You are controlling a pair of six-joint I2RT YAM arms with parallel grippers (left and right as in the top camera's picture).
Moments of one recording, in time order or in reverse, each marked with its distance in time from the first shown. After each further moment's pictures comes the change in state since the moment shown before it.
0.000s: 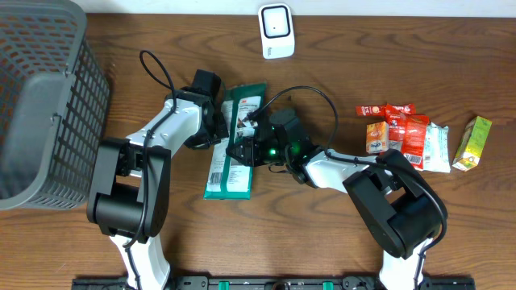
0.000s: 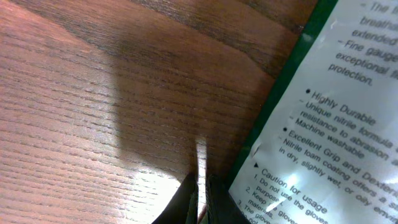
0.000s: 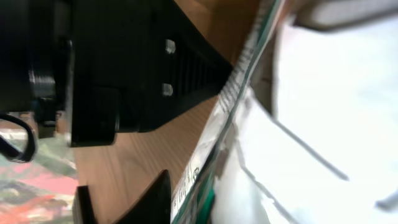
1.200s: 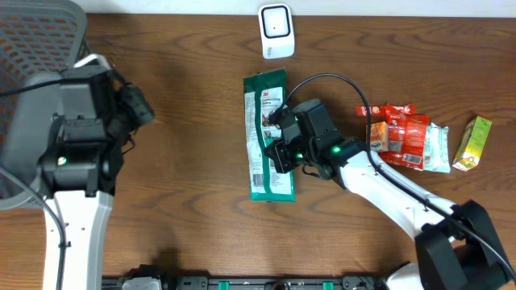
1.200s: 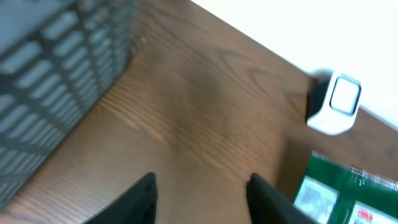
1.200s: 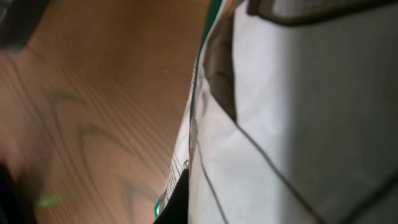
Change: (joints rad) left arm 0.285 -0.803 0.001 -0.093 -0.100 0.032; right arm -0.075 -0.374 0.024 -0.672 0.213 -0.498
